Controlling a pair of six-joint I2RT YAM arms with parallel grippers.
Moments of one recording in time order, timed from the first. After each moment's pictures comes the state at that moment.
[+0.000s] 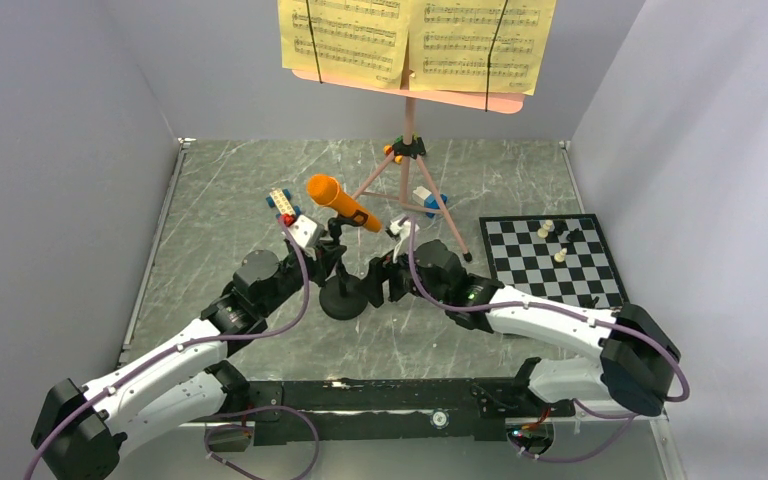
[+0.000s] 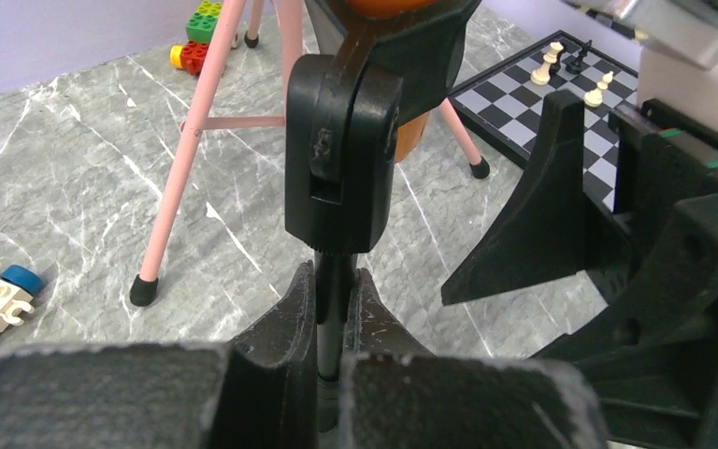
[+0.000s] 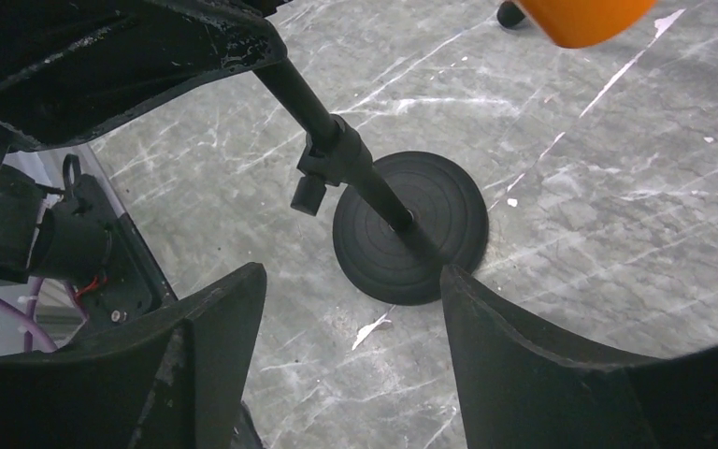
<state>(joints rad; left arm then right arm) -0.72 0.85 0.50 0.29 -0.02 -0.13 0.94 1.22 0.68 0.19 -0.05 0.38</state>
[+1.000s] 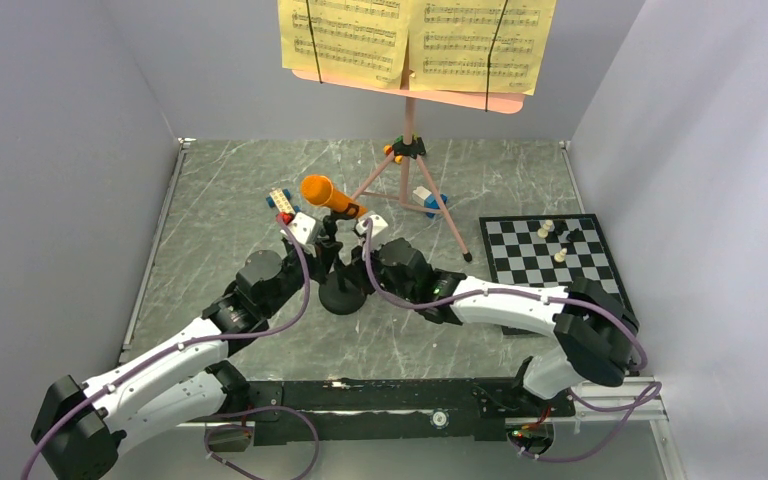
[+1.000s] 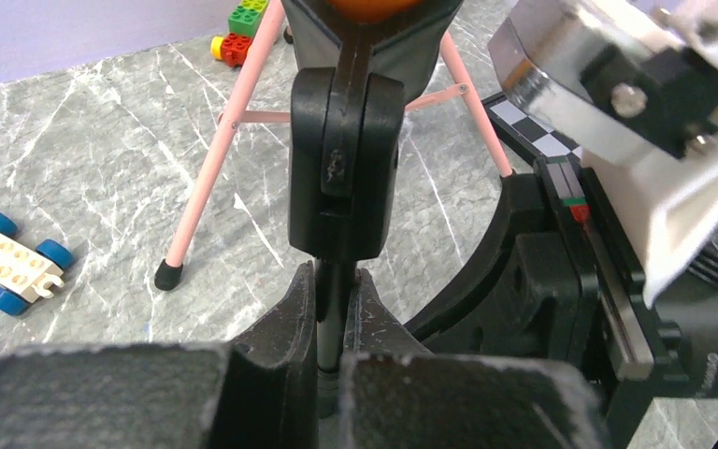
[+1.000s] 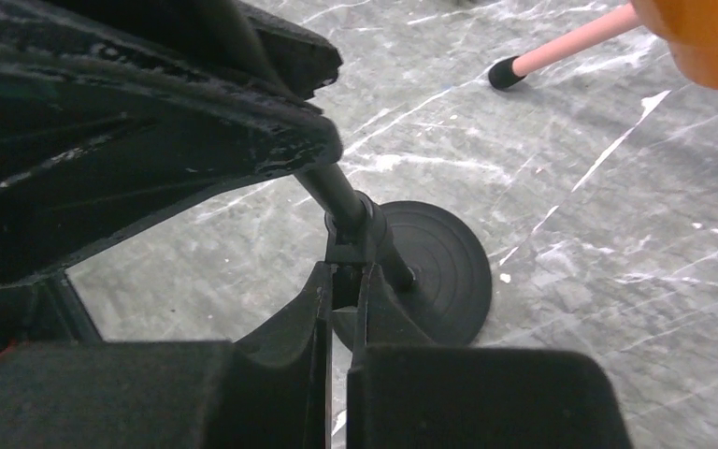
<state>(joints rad) -0.75 0.86 0.51 0.27 -0.14 -0.16 1.02 1.48 0.83 0.30 0.07 0.31</state>
